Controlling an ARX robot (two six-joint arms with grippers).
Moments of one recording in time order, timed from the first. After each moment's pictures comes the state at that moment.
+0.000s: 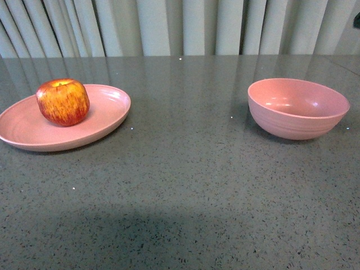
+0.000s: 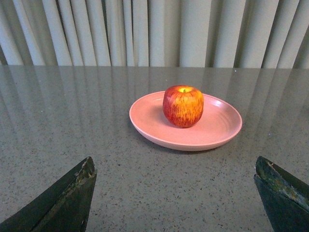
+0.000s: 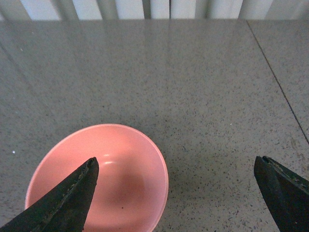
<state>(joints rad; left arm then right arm) 0.00 0.01 0.02 0.00 0.00 -0.01 0.12 1.40 0.90 0.15 0.05 0.04</state>
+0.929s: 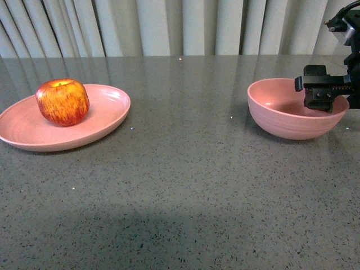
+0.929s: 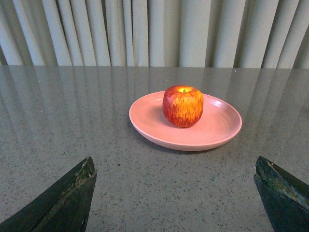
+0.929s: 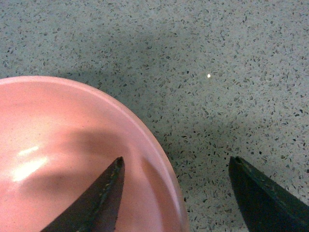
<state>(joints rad) 0.00 0.01 0.02 0.00 0.00 -0.01 0.12 1.86 1.21 -0.08 0.07 0.10</state>
